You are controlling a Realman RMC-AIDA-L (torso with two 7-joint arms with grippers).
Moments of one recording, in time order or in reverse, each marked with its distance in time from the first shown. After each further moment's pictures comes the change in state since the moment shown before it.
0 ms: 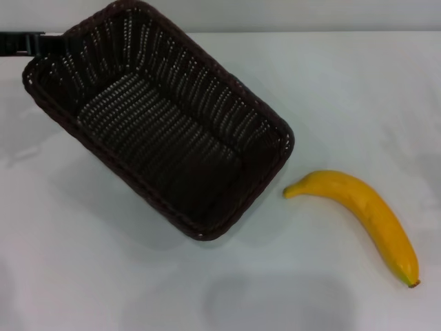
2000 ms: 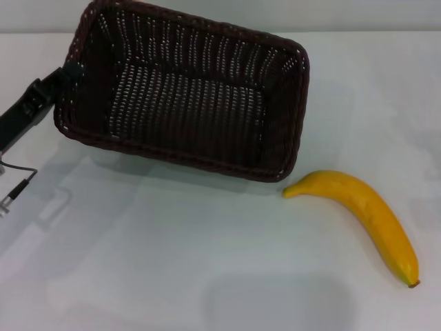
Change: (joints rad) left arm 0.292 -0.233 0.000 -0.321 -0.737 0.132 0.321; right arm 0.076 -0.037 0.072 0.030 0.001 -0.137 -0.068
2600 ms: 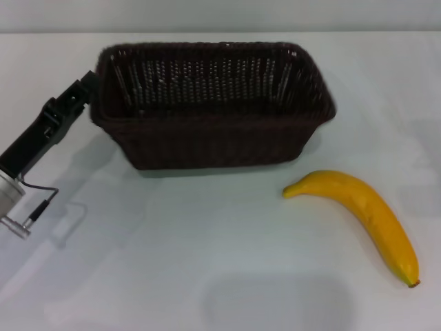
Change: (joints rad) left arm 0.008 -0.004 0.000 -0.151 -0.054 -0.072 0.066; right arm 0.029 -0.003 0.002 0.024 0.001 -0.039 -0.009
